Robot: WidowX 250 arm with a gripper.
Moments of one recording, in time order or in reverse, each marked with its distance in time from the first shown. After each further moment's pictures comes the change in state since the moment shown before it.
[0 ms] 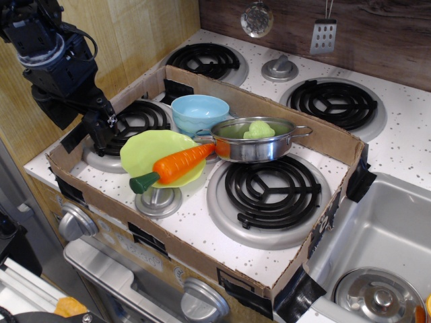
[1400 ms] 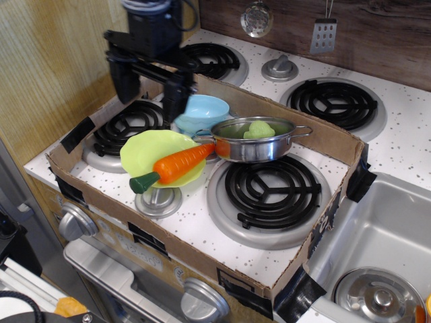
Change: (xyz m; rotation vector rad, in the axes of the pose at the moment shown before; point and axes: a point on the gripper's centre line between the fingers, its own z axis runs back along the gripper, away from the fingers) arm 0.047 -0.063 0.015 0.025 0.268 0.011
